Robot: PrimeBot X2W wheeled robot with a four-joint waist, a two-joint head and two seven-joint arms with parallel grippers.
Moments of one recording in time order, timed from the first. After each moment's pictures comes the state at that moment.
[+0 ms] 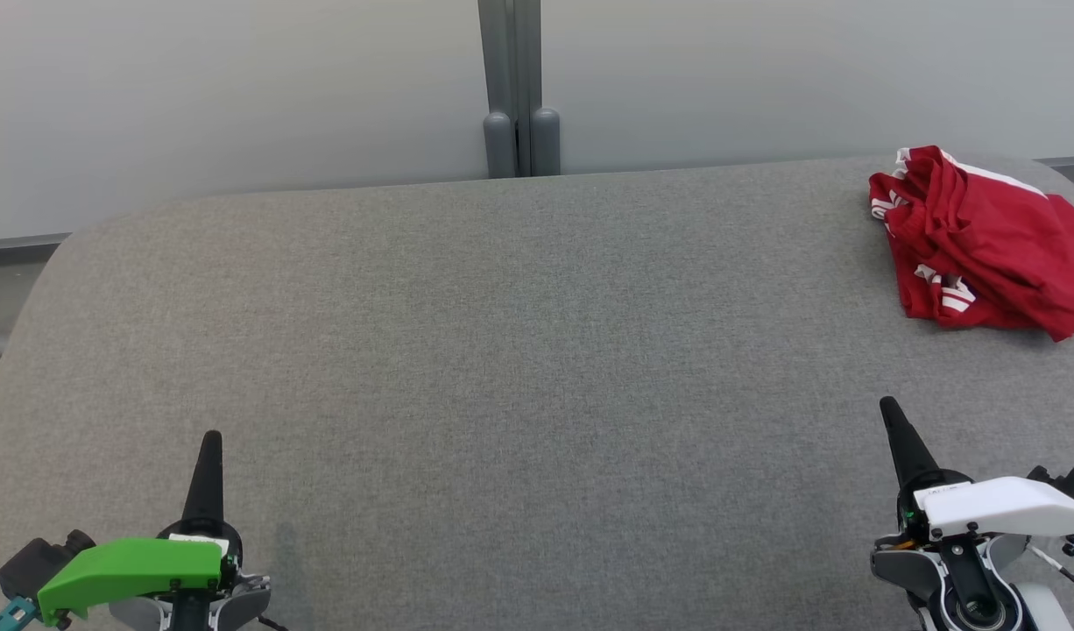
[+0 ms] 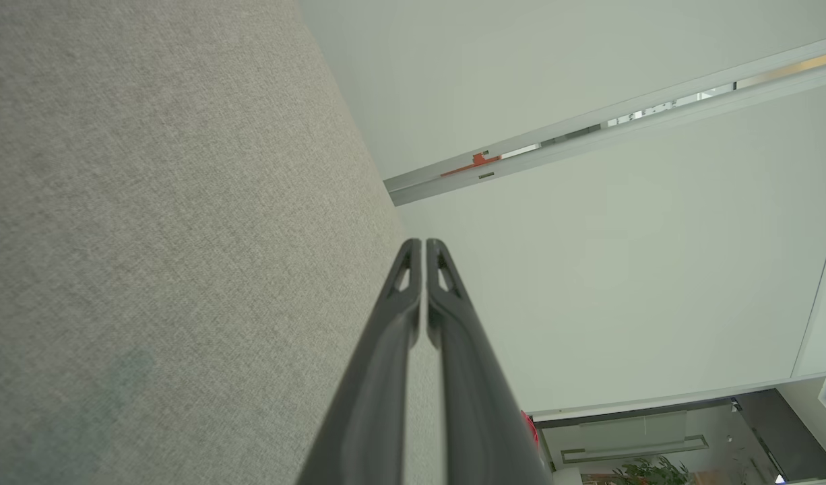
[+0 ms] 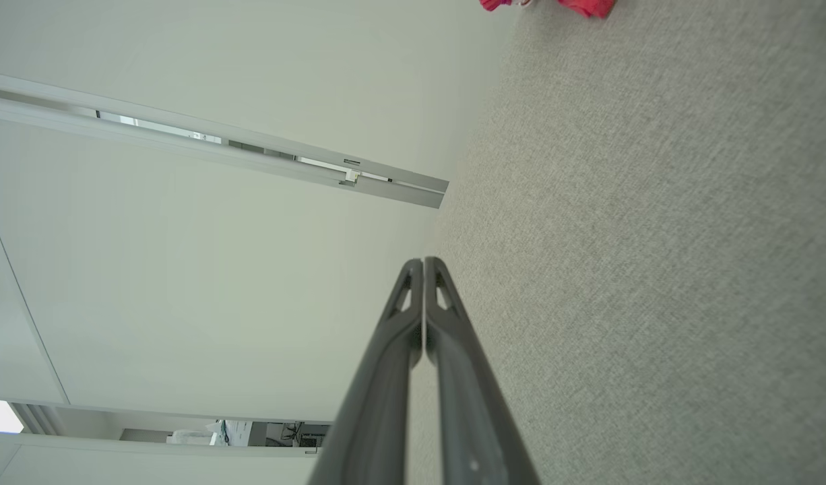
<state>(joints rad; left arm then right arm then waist) -0.07 0.05 0.09 0.26 -1.31 -0.12 0.04 -0.07 -0.07 -0.07 0.24 1.32 0.13 0.03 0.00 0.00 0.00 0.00</state>
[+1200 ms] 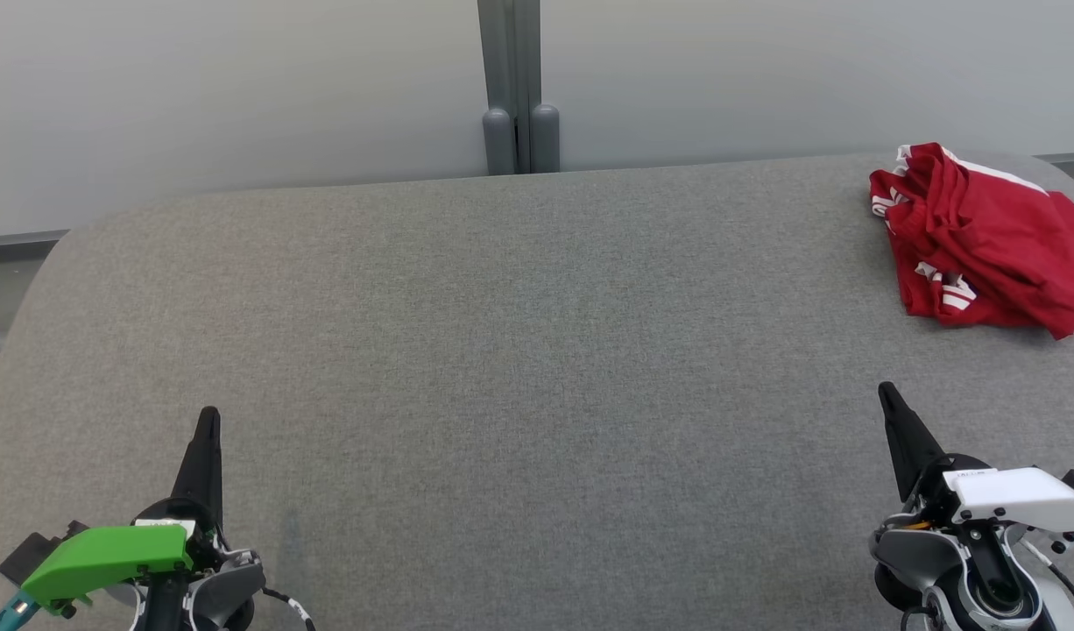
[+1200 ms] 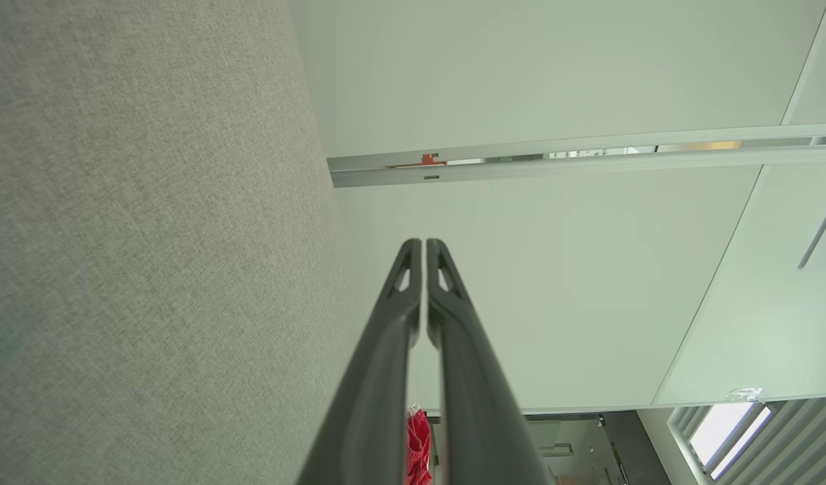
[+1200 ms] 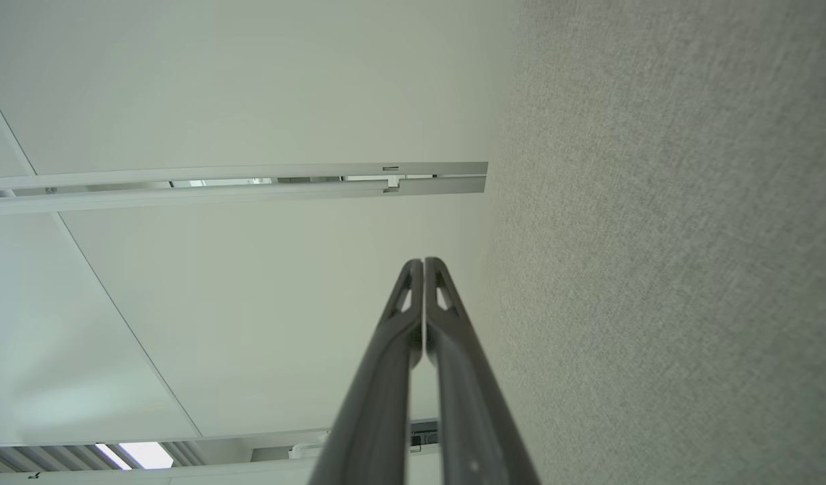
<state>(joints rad) -0.10 0.05 0.11 0.25 -1.58 -0.13 0.11 -0.10 -0.06 -0.10 0.24 1.58 0.13 0.10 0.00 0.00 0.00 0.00</state>
